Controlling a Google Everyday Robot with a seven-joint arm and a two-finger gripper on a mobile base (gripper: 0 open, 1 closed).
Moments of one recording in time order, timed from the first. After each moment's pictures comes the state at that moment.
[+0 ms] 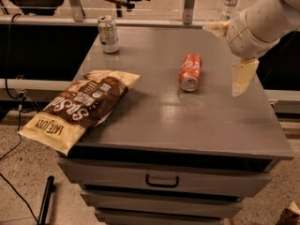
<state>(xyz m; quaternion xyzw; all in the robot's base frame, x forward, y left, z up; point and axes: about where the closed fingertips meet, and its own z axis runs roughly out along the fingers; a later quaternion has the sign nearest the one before) 0.586 -0.190 0.934 -0.80 0.52 -0.16 0.24</state>
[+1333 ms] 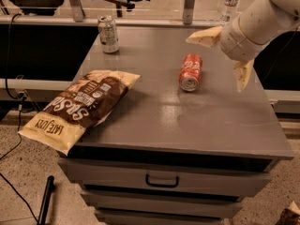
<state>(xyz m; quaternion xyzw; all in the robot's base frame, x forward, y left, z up) 0.596 -0.174 0.914 -0.91 0.31 -0.16 0.21</state>
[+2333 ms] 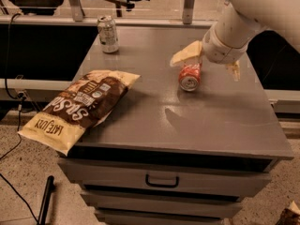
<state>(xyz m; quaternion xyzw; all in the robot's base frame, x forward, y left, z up) 0.608 -0.159 0.884 -0.98 0.05 -0.19 0.10</state>
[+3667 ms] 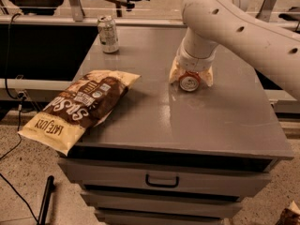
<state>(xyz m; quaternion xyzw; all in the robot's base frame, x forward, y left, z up) 0.640 -0.119 0.830 -0.98 0.06 -0.17 0.04</state>
